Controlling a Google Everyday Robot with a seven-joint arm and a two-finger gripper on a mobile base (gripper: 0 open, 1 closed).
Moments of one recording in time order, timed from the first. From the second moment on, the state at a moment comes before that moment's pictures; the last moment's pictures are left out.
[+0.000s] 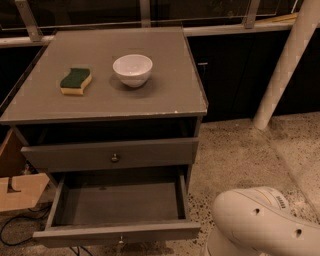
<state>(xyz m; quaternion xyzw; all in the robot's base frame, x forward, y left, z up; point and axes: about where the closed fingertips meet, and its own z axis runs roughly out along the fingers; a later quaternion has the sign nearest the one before) 0.218 -0.101 0.622 0.53 -0.83 -0.18 0.05</state>
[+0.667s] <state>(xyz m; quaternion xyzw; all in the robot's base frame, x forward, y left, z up) 0.249 -0.077 0.575 0.49 -0.84 -0.23 -0.03</state>
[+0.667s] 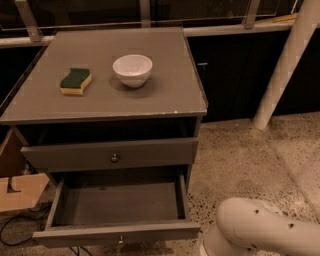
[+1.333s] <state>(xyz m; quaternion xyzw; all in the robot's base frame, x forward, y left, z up) 0.257 -0.063 0.548 0.48 -0.84 -0.26 -0.03</state>
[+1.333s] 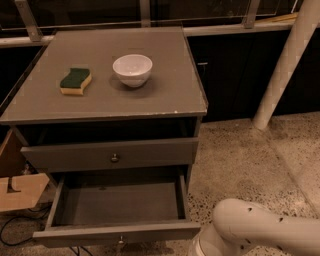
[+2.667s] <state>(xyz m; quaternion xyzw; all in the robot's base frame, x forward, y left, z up) 0.278 -0.047 0.478 0.46 -0.85 -0.27 -0.03</state>
